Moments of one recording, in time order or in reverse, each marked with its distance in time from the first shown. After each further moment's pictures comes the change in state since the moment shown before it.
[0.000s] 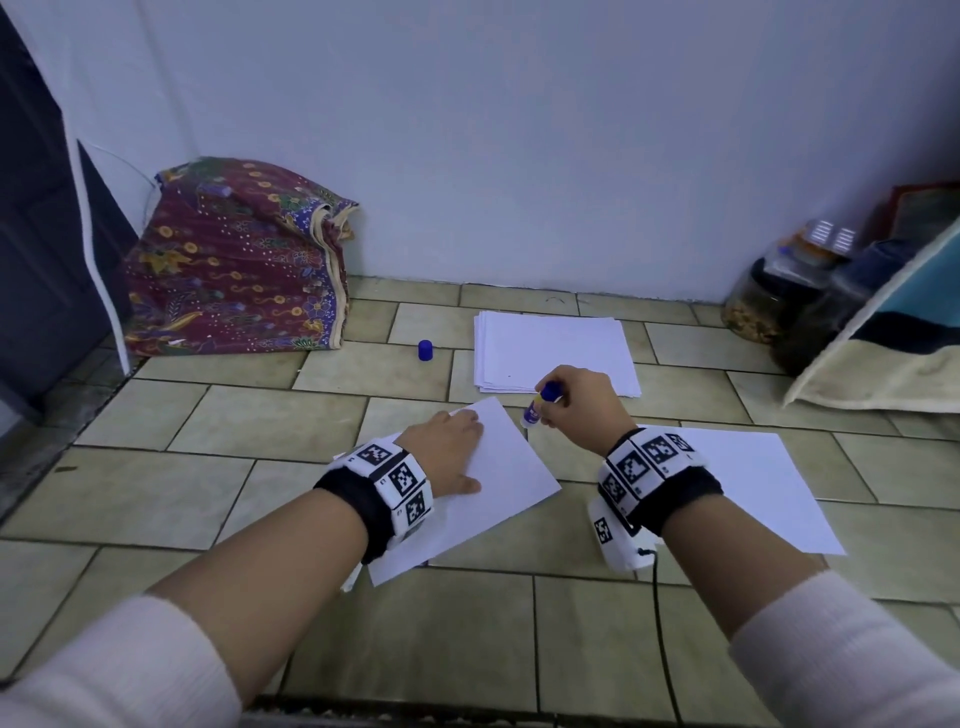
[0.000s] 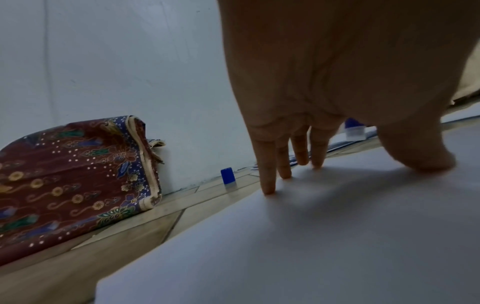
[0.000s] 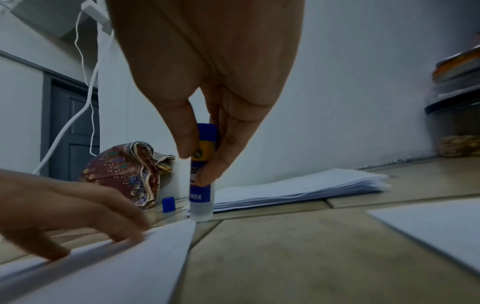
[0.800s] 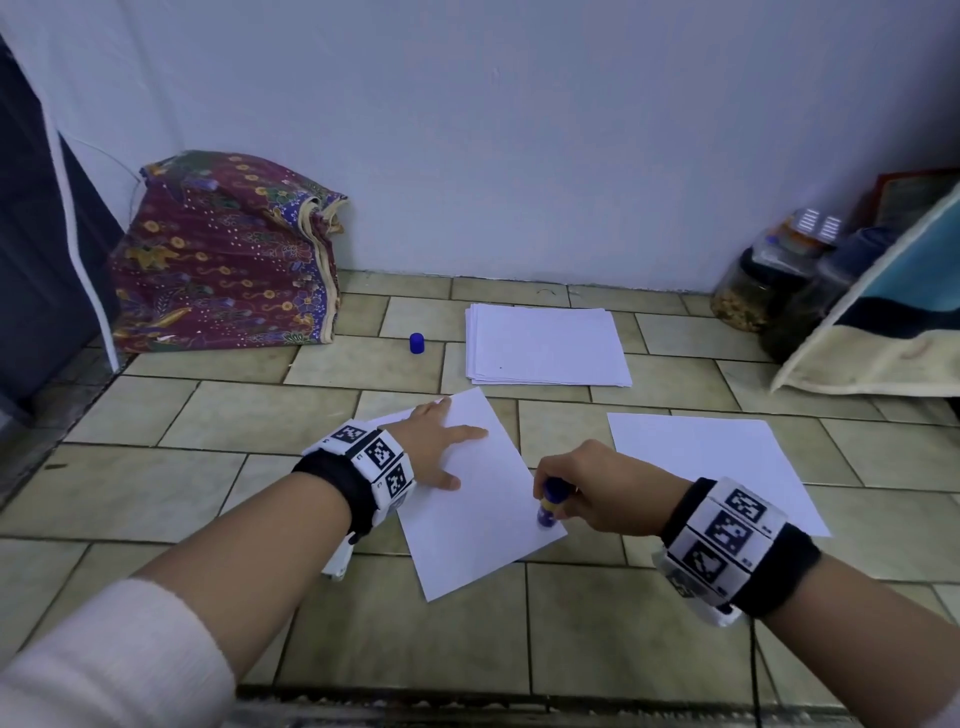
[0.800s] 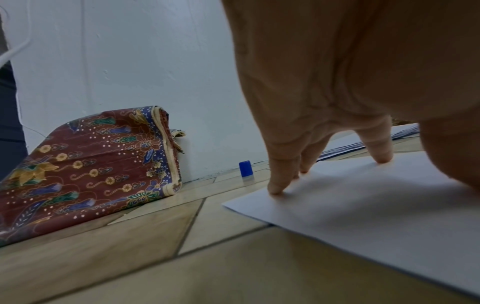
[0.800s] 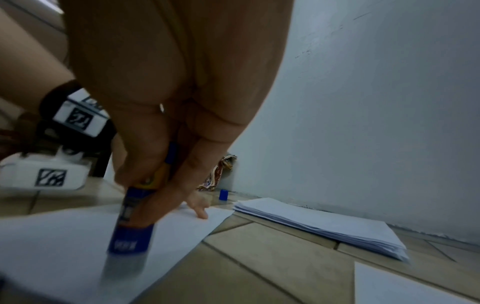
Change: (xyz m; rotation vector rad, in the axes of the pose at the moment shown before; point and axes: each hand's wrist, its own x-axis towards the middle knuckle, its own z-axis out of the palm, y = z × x) left_hand 0.004 -0.015 0.002 -0.087 -0.118 -0.016; right_hand -0.084 -0.003 -0.025 -0.366 -0.551 -0.290
